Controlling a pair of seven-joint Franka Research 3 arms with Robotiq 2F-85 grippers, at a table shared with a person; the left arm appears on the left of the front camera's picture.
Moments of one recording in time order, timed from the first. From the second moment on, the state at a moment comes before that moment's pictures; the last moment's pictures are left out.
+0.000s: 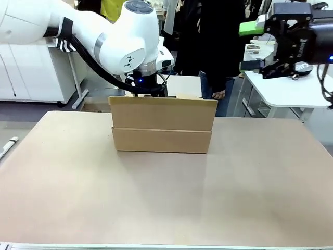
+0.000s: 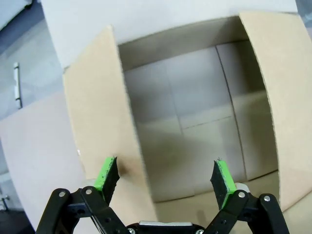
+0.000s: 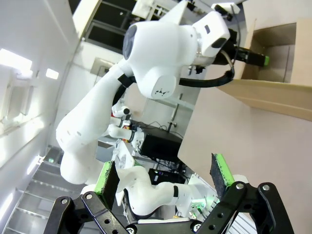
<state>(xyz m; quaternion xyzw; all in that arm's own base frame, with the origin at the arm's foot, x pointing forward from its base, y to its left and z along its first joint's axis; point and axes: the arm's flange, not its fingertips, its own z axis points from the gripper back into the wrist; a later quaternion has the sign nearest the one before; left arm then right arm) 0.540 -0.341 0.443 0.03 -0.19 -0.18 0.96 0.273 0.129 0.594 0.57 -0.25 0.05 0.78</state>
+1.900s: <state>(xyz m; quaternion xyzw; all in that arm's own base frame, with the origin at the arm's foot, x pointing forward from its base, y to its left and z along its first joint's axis) 0.519 -0.328 0.425 0.27 -0.17 -0.15 0.94 0.273 0.128 0.594 0.57 -0.25 0.05 0.78</state>
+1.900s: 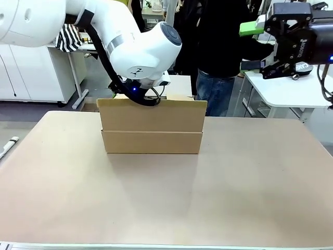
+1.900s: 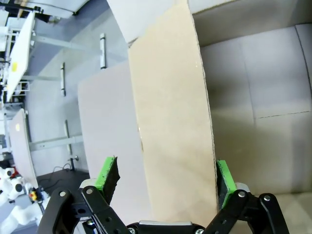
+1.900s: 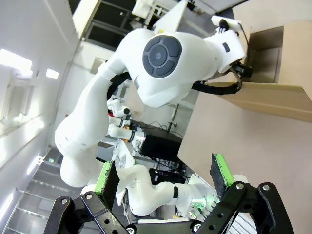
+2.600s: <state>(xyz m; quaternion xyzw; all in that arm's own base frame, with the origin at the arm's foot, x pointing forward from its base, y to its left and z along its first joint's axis) 0.517 -0.314 0.465 0.31 -0.20 -0.15 0.92 0.273 0.128 0.594 0.57 -0.25 0.05 0.78</state>
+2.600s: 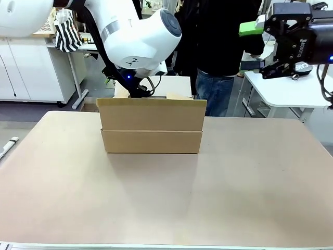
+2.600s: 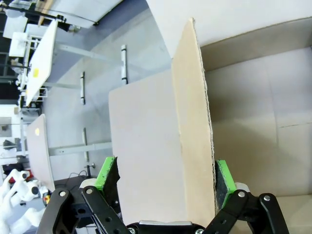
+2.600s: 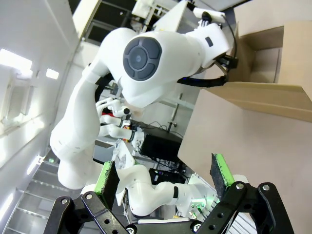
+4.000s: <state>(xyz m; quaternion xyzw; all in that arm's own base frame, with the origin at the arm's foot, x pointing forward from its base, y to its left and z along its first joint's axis) 0.530 -0.173 0.490 0.21 -0.16 -0.05 0.96 0.273 0.128 0.594 0.57 -0.25 0.05 0.78</state>
